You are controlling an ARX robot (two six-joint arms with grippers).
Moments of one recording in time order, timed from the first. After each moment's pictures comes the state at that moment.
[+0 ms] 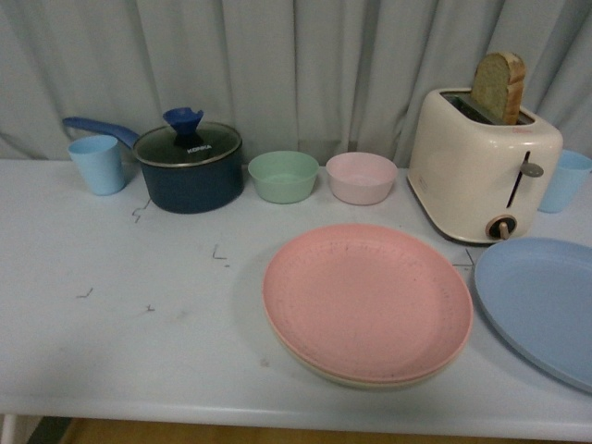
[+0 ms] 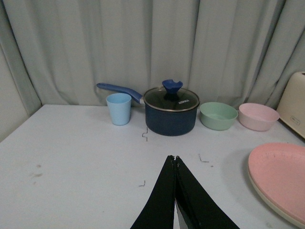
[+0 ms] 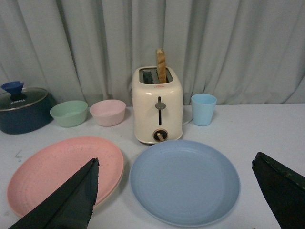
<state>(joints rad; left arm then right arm) 0.00 0.30 0.01 0.30 0.00 -0.01 0.00 0.00 0.01 0.00 0.00 0.00</state>
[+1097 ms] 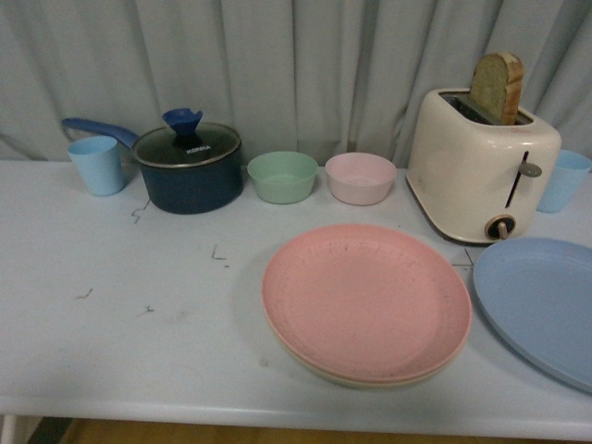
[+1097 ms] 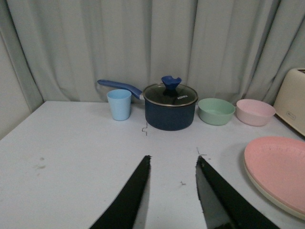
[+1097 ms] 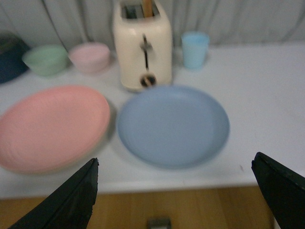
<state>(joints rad) 0.00 0.00 0.01 0.00 0.00 -0.01 -0.04 0.16 0.10 -0.19 0.01 0.01</state>
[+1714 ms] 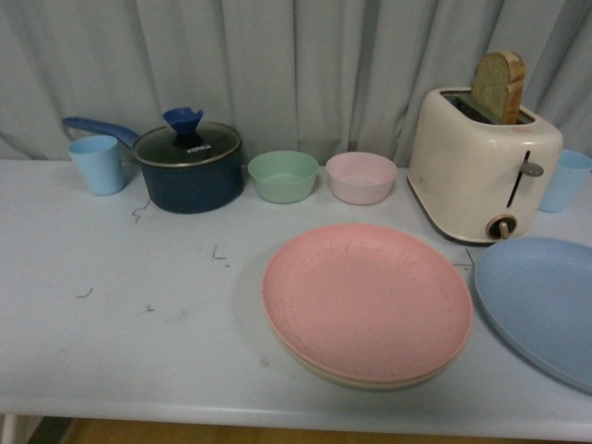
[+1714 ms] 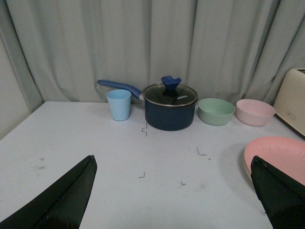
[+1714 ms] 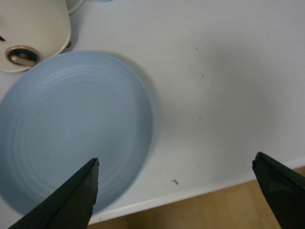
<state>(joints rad) 0.00 0.00 0.01 0.00 0.00 -0.01 -0.53 1.55 0.75 0.03 -0.27 -0.12</state>
